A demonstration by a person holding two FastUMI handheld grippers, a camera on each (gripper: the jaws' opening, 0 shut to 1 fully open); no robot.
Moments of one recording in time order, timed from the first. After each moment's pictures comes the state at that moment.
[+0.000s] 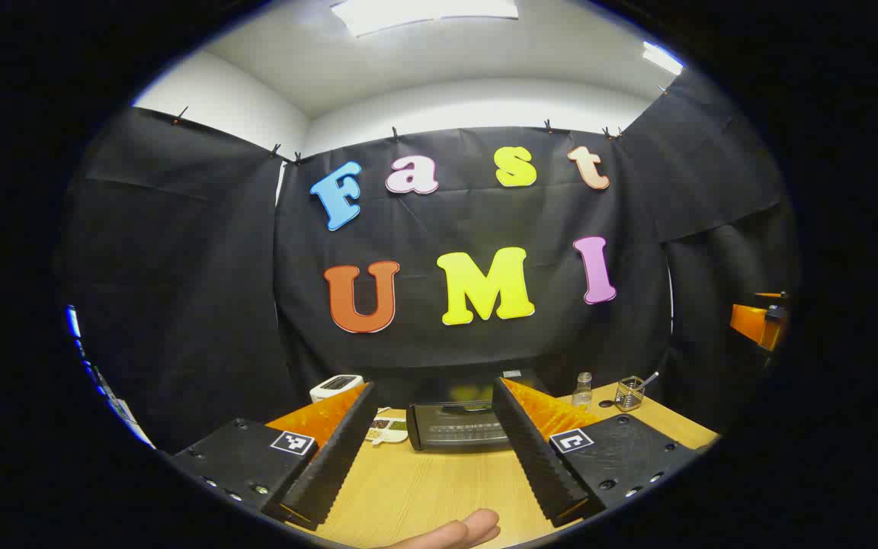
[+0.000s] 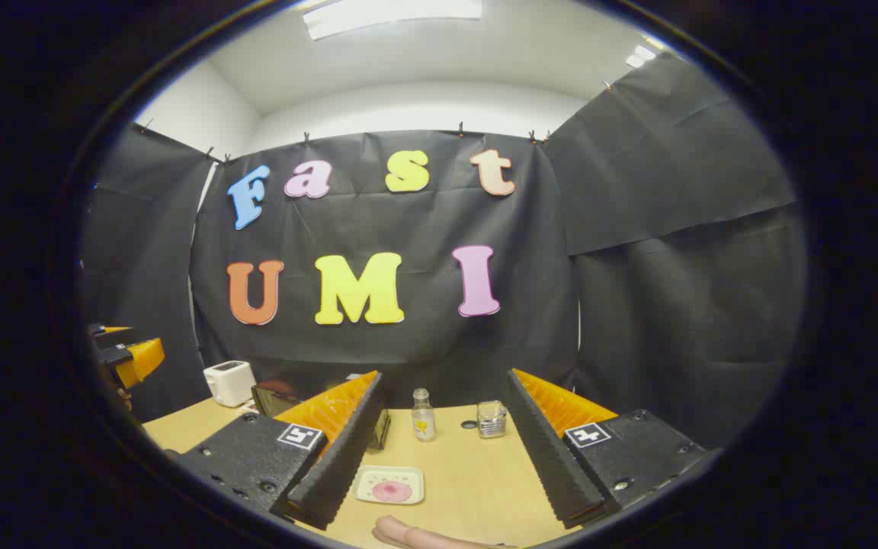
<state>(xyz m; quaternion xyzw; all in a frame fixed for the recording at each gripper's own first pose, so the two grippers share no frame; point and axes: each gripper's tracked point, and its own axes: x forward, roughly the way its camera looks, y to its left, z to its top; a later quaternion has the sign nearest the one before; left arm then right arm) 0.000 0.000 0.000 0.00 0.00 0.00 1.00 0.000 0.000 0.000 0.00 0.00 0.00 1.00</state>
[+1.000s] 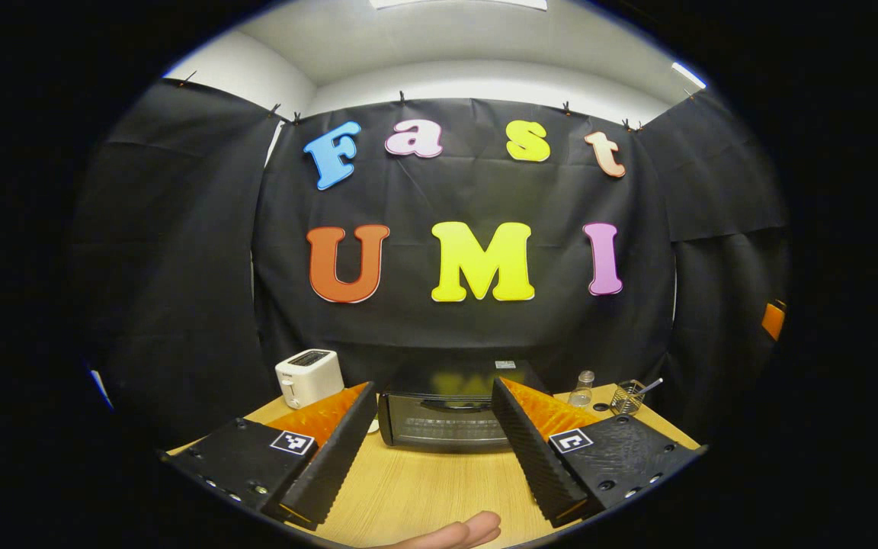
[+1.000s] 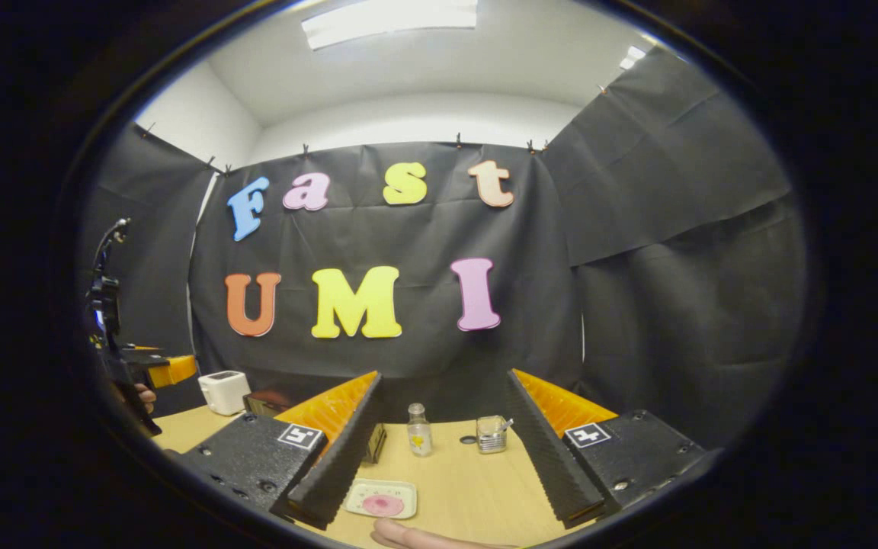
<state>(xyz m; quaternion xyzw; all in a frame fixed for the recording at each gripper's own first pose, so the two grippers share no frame) 0.104 -0.019 -0.053 -0.05 0.06 -0.02 1.00 0.033 -0.012 -0.004 0.01 -0.04 0.01 1.00</state>
